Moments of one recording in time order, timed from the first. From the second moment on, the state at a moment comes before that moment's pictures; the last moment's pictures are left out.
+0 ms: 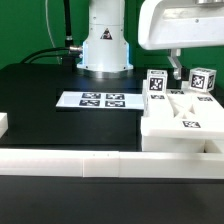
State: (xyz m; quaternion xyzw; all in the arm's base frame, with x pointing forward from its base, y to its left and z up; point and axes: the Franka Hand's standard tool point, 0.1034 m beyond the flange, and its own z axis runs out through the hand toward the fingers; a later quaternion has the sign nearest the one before) arm 0.598 0.118 0.124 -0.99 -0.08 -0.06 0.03
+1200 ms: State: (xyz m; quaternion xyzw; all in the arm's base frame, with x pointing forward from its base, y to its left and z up) arm 0.599 0.118 0.124 -0.99 -0.08 -0.07 0.03
